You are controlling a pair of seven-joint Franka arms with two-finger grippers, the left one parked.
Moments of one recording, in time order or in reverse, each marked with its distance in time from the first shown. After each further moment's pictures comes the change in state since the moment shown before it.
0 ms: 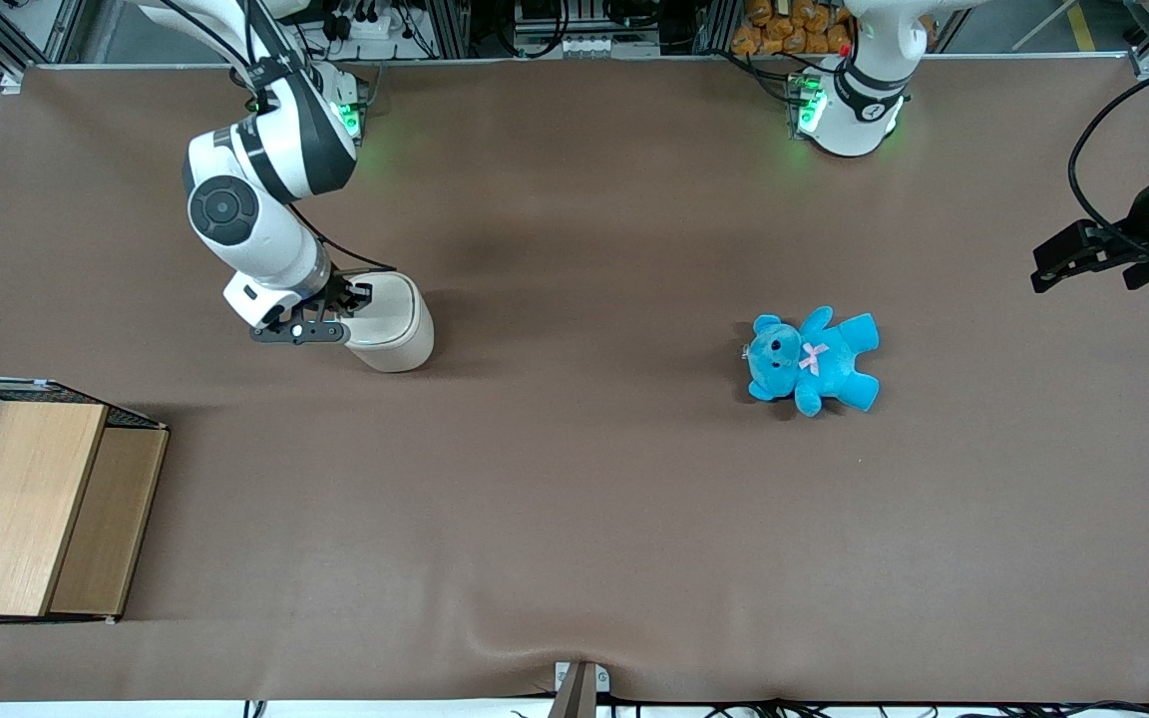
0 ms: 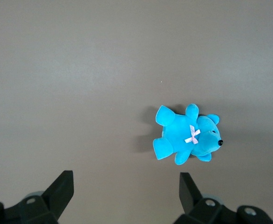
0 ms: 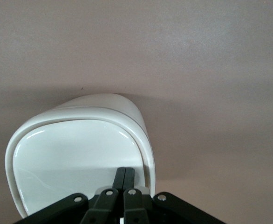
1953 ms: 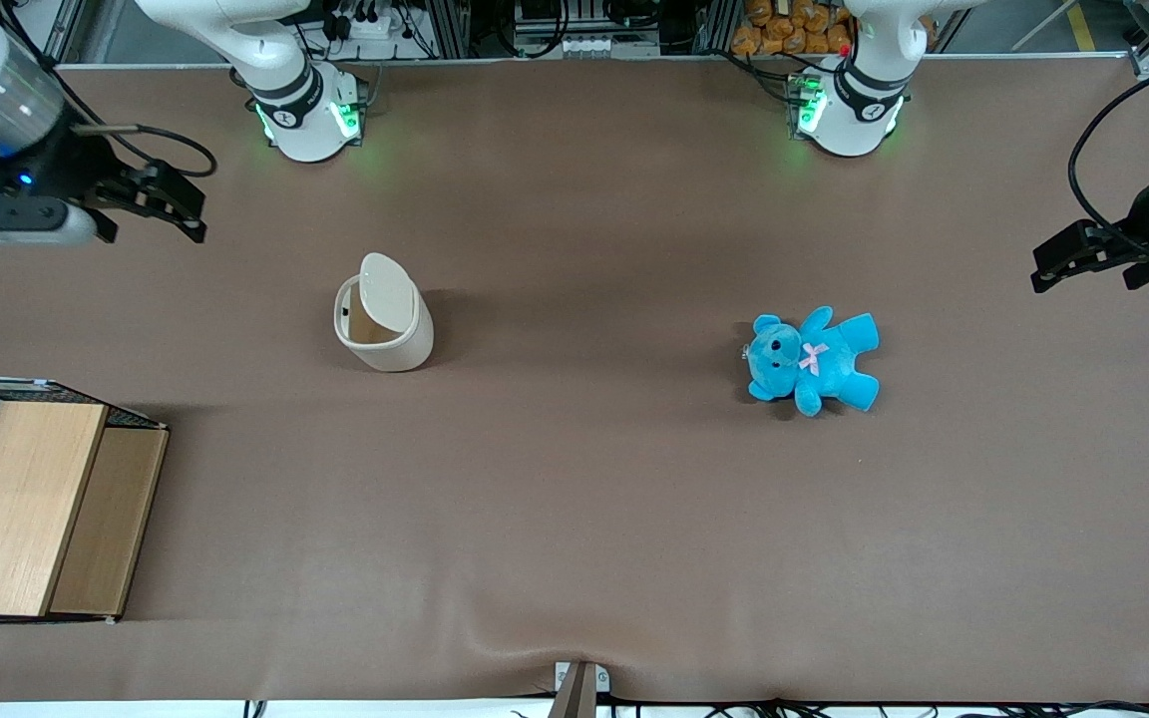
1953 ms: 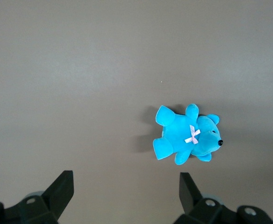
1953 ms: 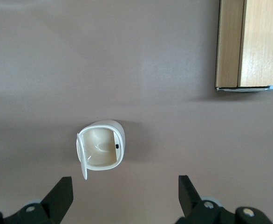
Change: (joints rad) arm -0.019 -0.142 -0.141 0.723 -0.002 -0.721 -0.128
